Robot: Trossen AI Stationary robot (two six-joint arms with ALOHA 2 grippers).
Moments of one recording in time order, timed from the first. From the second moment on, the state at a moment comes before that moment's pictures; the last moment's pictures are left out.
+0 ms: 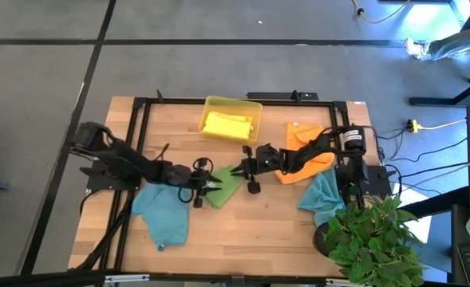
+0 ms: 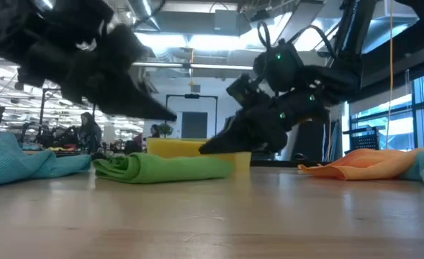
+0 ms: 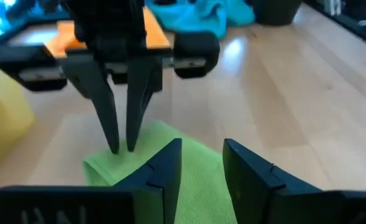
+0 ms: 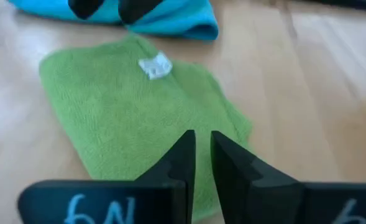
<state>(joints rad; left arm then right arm) -0.19 1.55 0.38 0.79 -0.19 0.00 -0.09 2.00 0.77 0.81 -0.19 -0.19</state>
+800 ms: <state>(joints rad) -0.14 1.46 0.38 0.39 -0.22 -0.24 0.18 2.02 0.90 0.71 0.02 -0.50</state>
